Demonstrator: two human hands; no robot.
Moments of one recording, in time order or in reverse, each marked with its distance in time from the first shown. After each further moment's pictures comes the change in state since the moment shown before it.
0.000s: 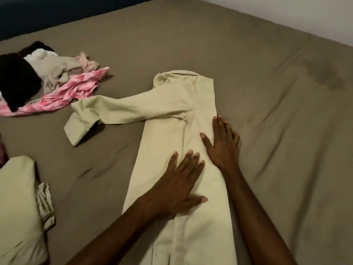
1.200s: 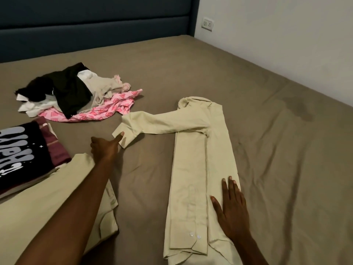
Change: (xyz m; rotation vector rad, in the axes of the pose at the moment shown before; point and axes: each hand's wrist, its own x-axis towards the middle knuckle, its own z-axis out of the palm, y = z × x) left_hand -0.156 -0.259 -0.068 -0.841 0.735 -1.444; right_hand -0.226 -0.060 -0.008 -0.161 -0.001 0.007
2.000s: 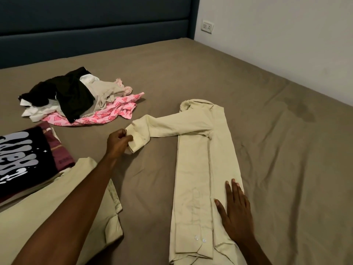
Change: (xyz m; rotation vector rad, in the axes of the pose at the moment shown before) left_hand 0.012 0.017 0.016 -0.316 -0.369 0.302; right_hand 0.000 0.002 0.006 0.038 0.052 -0.018
